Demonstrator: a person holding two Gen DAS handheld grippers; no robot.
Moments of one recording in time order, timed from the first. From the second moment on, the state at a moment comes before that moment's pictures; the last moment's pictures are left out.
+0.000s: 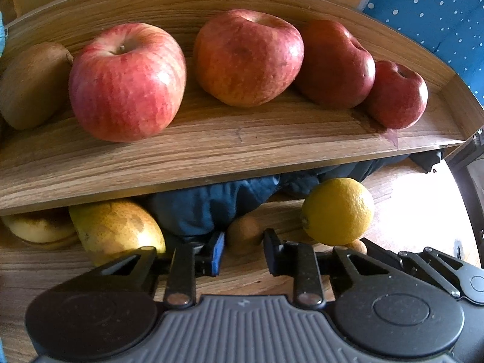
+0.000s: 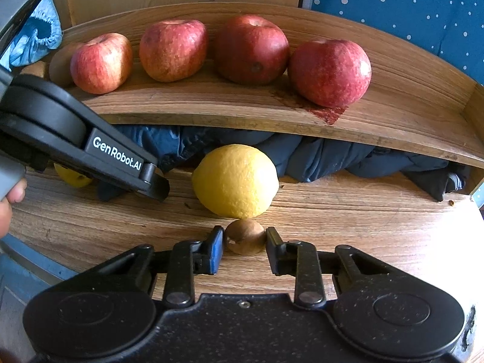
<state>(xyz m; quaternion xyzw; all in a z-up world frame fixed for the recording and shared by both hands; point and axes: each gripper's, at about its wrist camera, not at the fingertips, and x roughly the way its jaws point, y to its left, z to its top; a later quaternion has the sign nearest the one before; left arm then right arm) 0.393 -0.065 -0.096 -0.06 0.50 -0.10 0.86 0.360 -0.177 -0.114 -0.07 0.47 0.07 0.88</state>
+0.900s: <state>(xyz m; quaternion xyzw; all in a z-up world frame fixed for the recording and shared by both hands) 0.363 -0.089 -0.085 -0.05 0.50 -0.11 0.86 0.343 -0.184 -0.105 -0.06 0.46 0.09 0.88</state>
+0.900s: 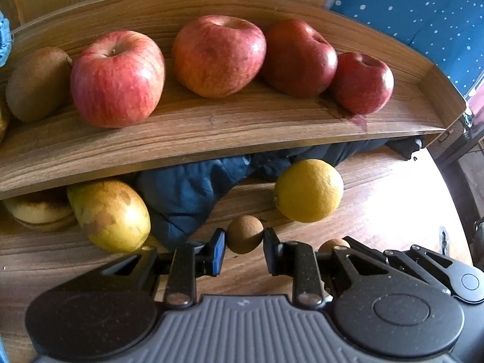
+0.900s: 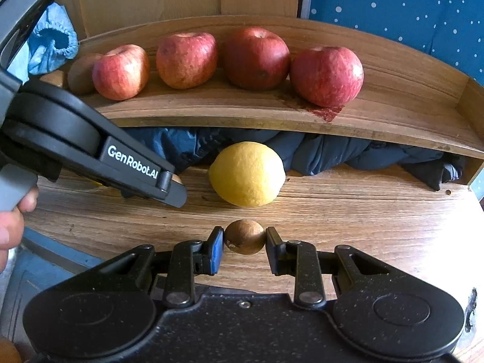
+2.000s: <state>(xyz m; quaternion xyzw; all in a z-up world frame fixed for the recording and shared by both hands) 0.286 -0.091 -0.081 -0.05 0.51 -0.08 0.86 0.268 -0.185 -0.082 -0.08 0.45 0.15 0.88</state>
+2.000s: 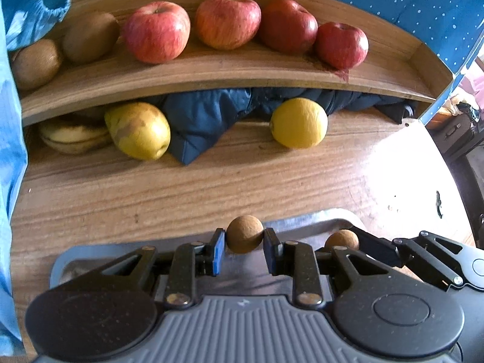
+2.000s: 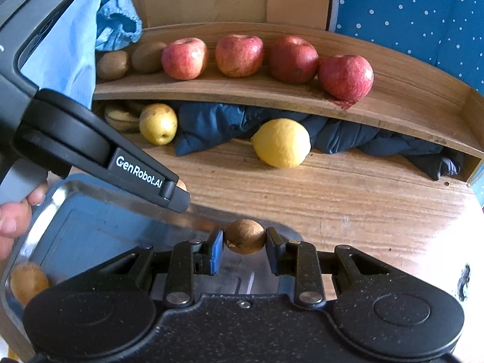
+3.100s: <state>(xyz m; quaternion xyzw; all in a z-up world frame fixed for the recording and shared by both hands) 0.230 -0.090 -0.088 -0.05 0.55 -0.09 0.83 0.209 -0.180 -0.082 -0.10 0.48 0.18 0.85</state>
